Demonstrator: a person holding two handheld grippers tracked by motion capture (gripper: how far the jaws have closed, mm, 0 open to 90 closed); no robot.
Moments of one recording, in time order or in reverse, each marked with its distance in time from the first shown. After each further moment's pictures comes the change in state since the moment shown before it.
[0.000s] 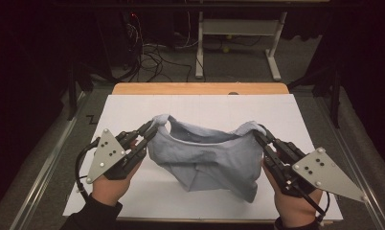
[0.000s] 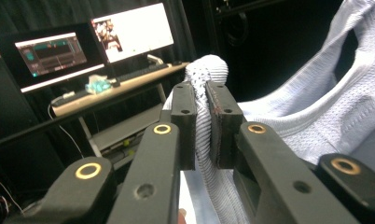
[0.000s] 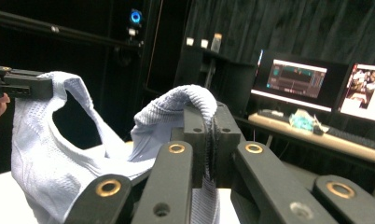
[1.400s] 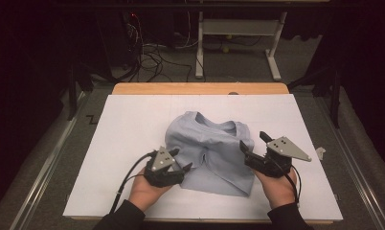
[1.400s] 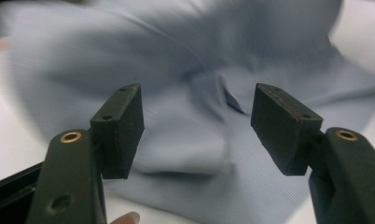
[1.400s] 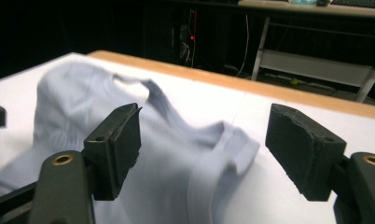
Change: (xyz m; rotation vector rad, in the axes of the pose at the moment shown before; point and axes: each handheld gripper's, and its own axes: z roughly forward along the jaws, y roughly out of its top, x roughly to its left) left arm -0.048 -0.133 0.093 0.487 -0.198 -0.130; right arm -0.035 -0.128 0.054 0.399 -0.078 0.182
